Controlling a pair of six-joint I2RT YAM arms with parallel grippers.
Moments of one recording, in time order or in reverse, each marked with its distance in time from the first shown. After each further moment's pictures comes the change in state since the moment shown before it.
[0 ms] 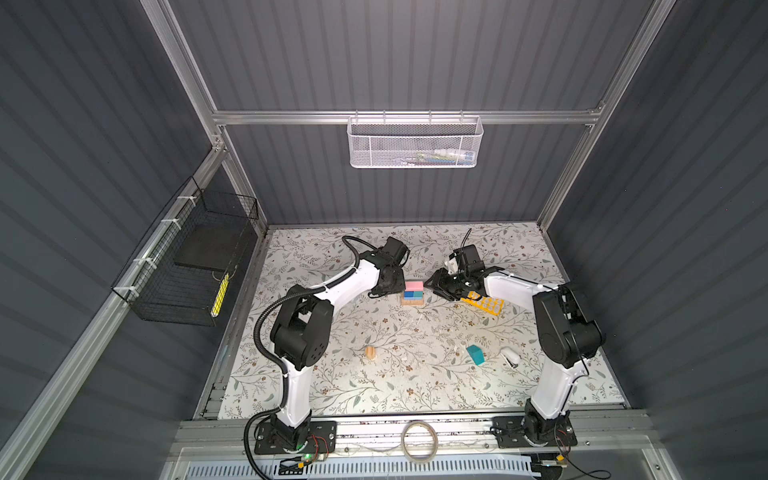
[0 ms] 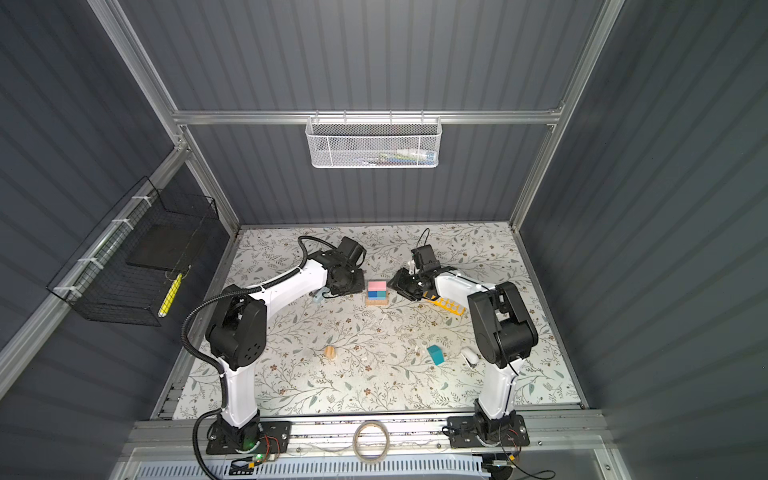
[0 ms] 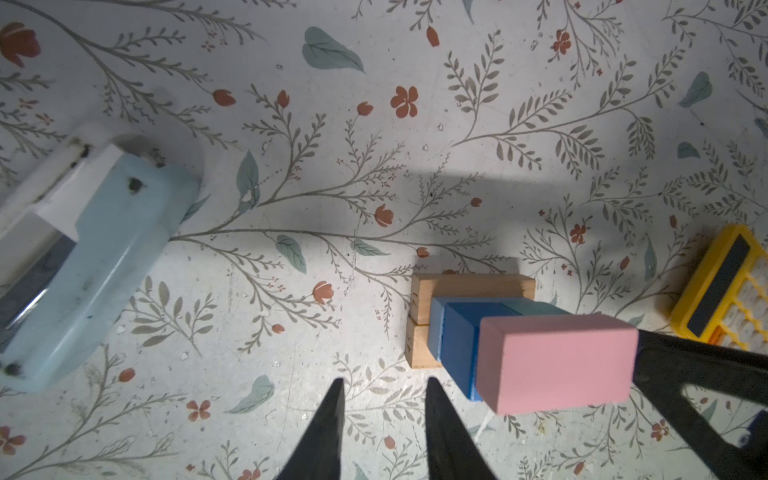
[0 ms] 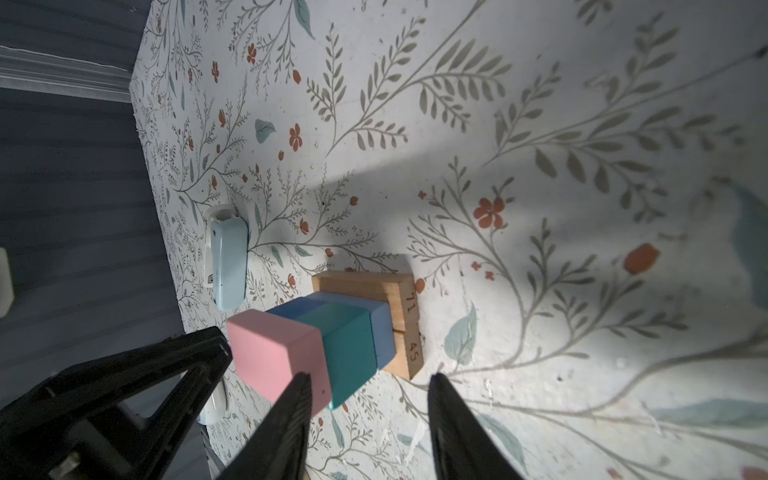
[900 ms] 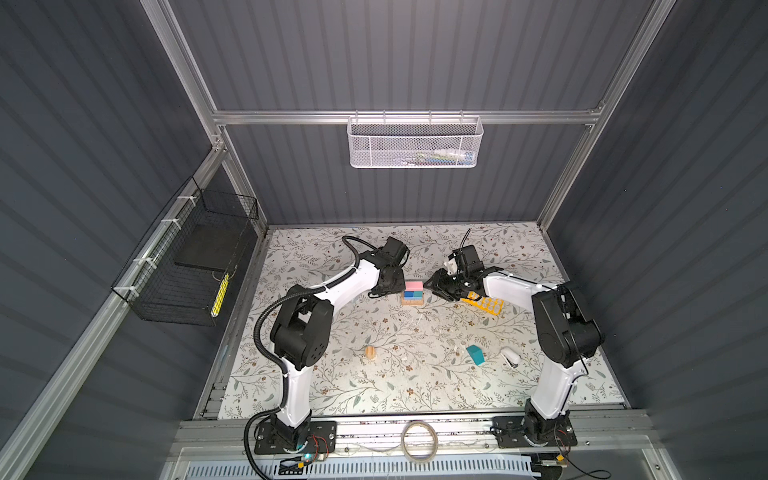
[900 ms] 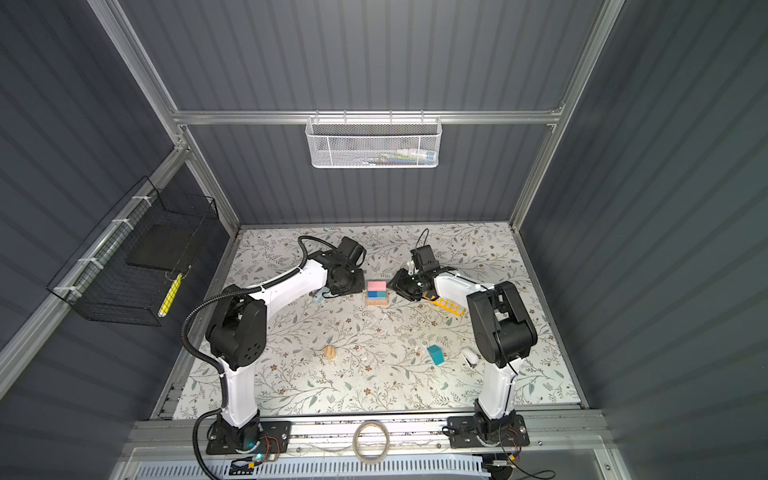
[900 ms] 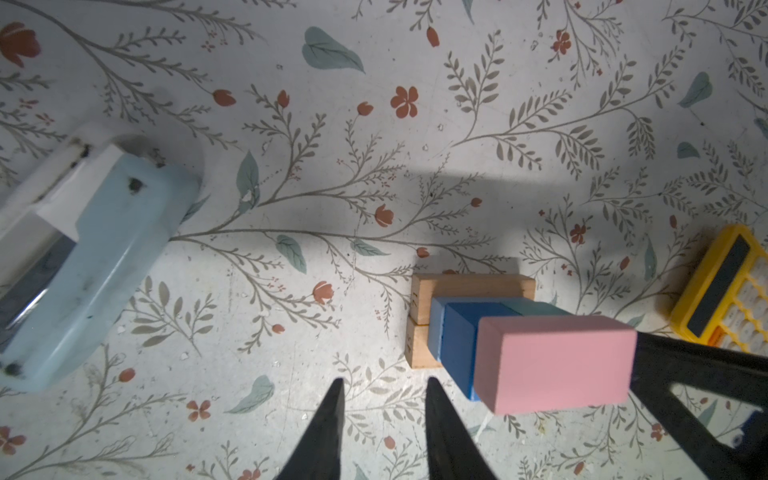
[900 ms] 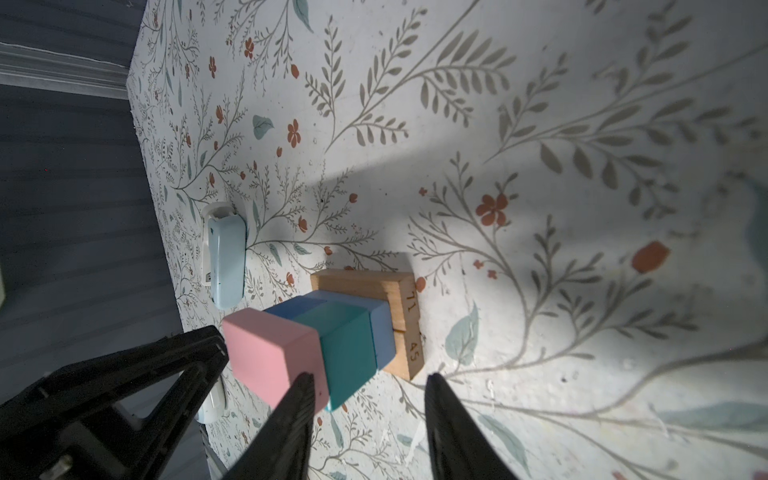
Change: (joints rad) left arm 0.002 0.000 0.000 0.000 0.000 0.000; right arm 0.006 0.001 0.000 0.000 -0.001 0.000
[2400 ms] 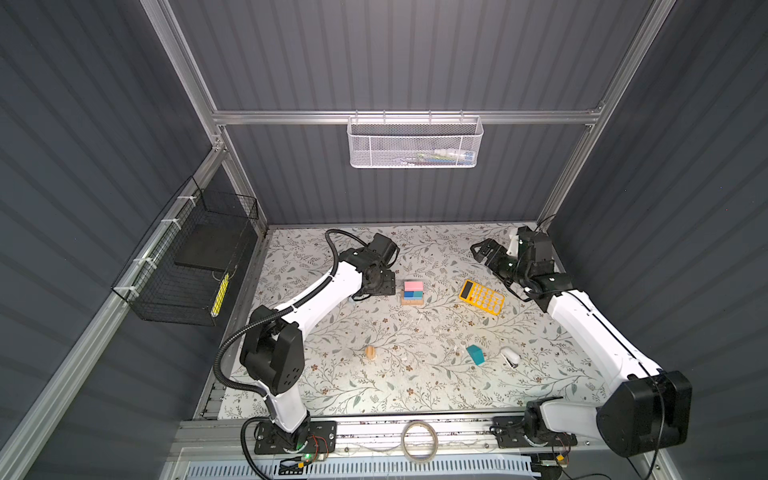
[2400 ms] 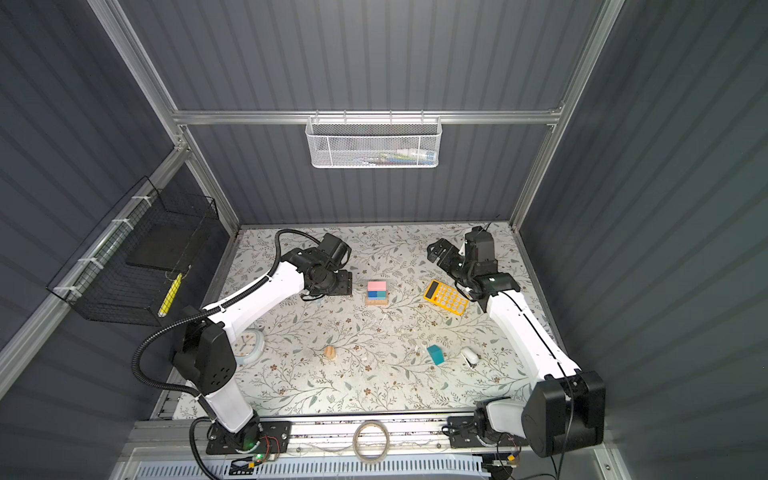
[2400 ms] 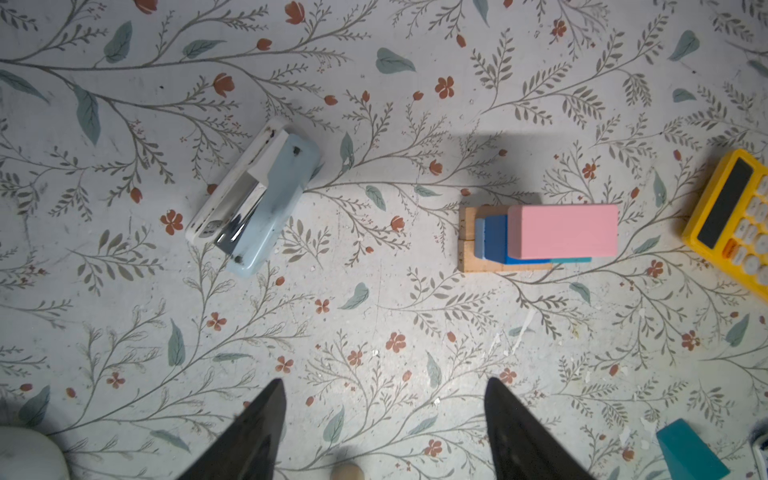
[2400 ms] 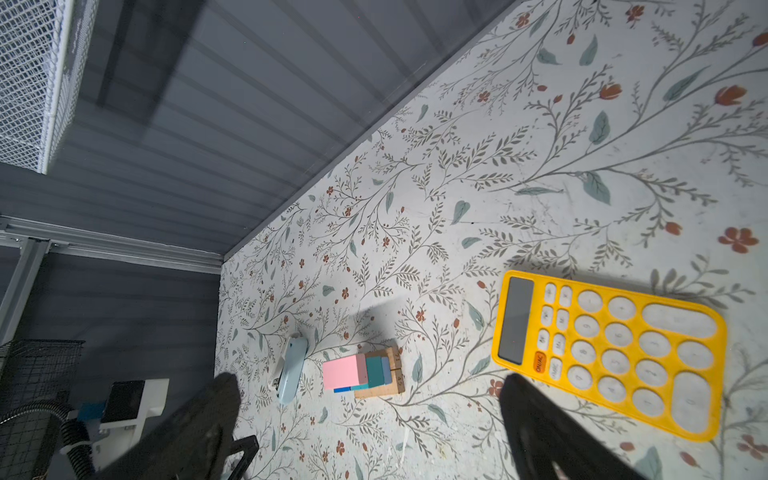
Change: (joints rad) left arm 0.000 -0.253 -0.085 -0.198 -0.091 0.131; right arm -0.203 -0.596 -0.126 -0.106 0.254 -0.015
